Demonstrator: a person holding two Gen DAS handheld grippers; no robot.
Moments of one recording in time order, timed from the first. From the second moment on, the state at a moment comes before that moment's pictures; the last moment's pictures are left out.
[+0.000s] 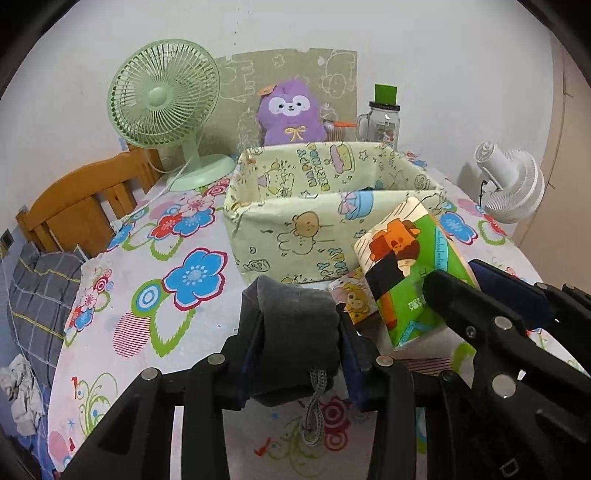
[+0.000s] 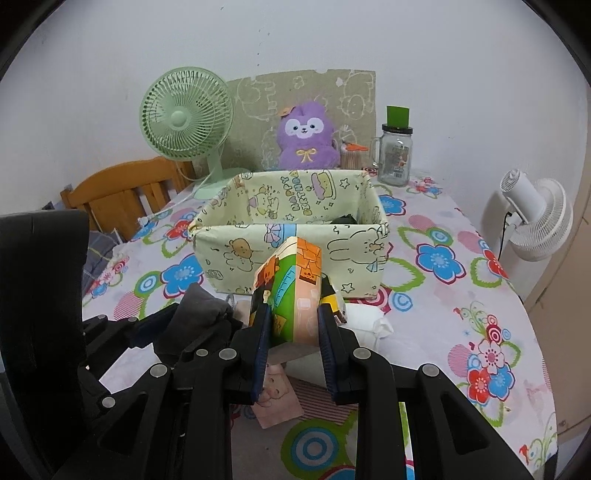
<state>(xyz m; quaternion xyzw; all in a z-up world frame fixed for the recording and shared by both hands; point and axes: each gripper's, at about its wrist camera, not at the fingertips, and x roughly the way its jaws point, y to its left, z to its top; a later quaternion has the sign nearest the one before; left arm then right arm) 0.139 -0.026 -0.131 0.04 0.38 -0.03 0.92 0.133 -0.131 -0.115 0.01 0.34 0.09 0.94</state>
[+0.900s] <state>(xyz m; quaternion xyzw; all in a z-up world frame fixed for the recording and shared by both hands) 0.097 -0.059 -0.065 0.03 0.34 -0.05 0.94 0.084 -0.163 -0.046 -0.01 0.29 0.07 0.95</state>
